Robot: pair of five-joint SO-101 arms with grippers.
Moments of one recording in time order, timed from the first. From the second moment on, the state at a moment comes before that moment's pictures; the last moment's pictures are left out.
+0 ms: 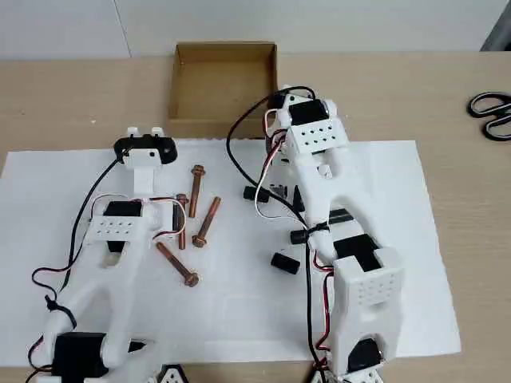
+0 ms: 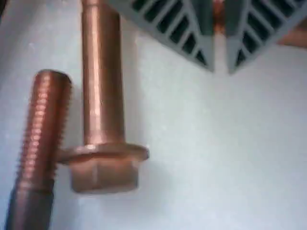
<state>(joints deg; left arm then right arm) -2.7 -14.4 48.6 48.1 6.2 -18.6 27.9 -25.3 94.8 -18.9</state>
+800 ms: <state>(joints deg) -2.7 -14.4 48.6 48.1 6.2 -17.3 32.9 -26.5 94.9 -17.3</state>
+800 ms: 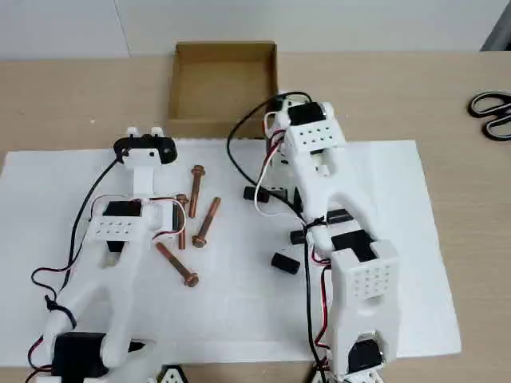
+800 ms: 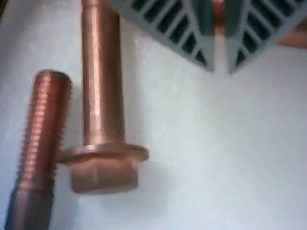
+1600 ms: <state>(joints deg) -2.7 -14.4 48.6 48.1 6.2 -15.7 35.3 -26.4 93.0 -14.5</state>
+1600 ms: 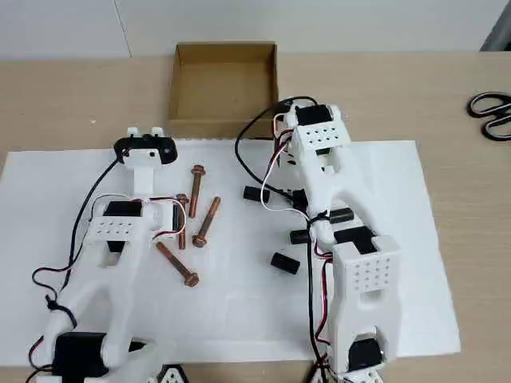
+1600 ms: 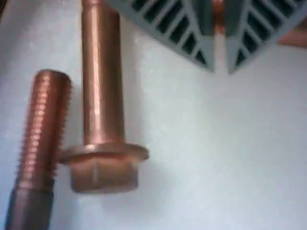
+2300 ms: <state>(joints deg) -2.7 -14.4 48.6 48.1 6.2 -14.3 38.0 -26.9 92.6 -14.5</state>
